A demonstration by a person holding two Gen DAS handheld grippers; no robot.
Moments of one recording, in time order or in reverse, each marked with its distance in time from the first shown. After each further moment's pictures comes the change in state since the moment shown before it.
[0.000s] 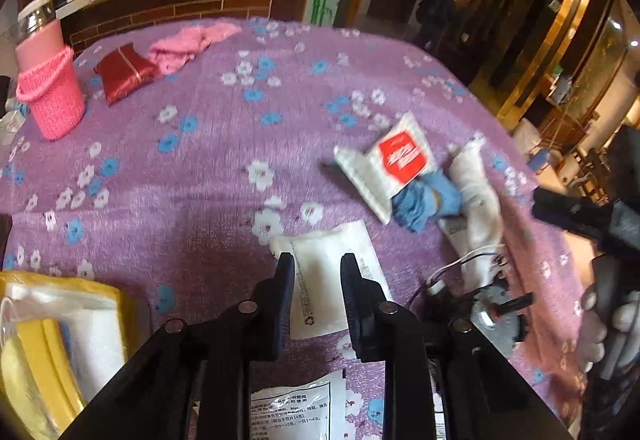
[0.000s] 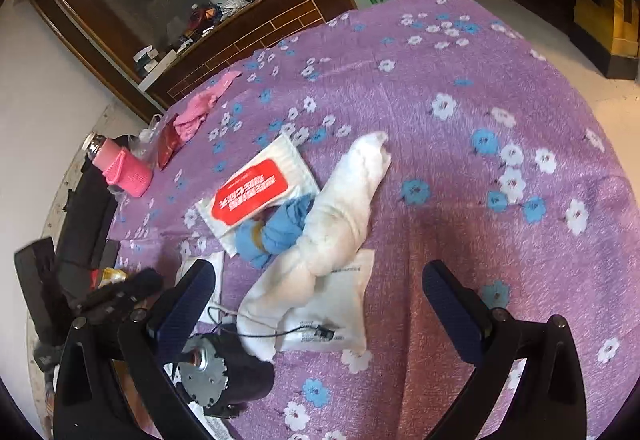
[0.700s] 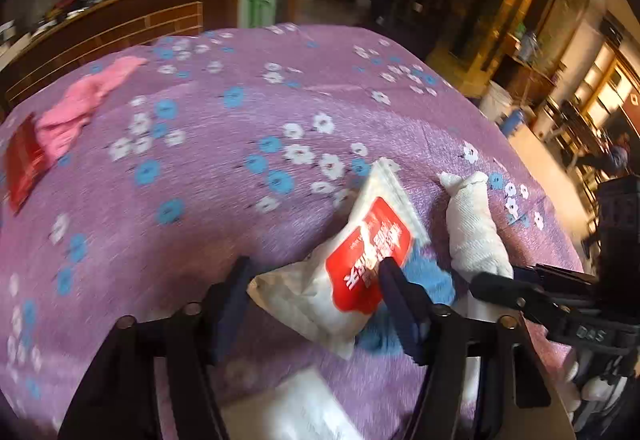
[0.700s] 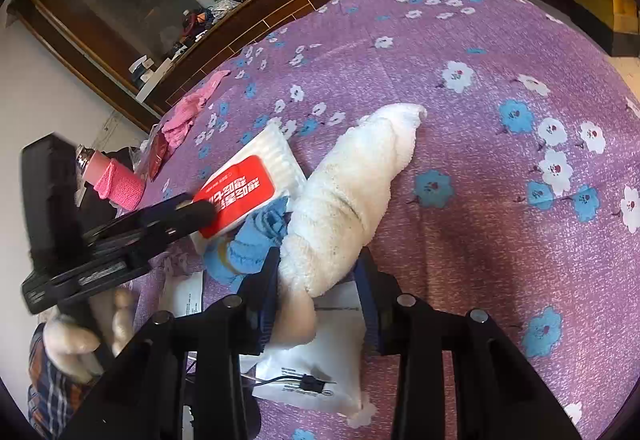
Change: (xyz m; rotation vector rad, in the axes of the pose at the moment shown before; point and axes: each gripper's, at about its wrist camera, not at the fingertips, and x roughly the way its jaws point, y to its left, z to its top) left arm 0.090 -0.044 0.084 0.185 0.056 -0.093; right arm 0.050 -0.022 0.006 0.064 0.001 0.033
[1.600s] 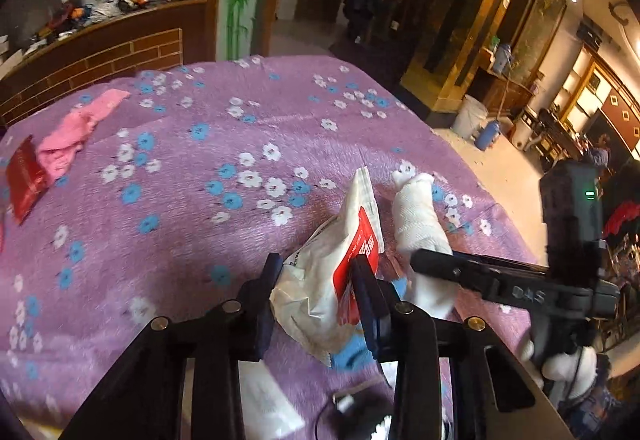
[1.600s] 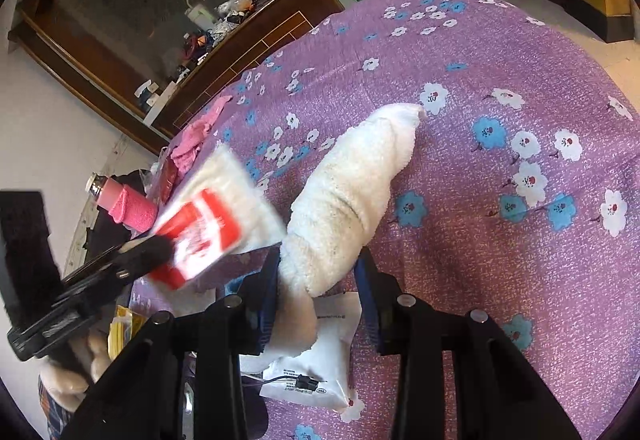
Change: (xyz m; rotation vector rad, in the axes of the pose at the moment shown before) left arm -0.053 -0.041 -0.006 0.020 -0.079 -0.062; right arm -0.027 -0.016 0.004 0.053 -0.053 0.052
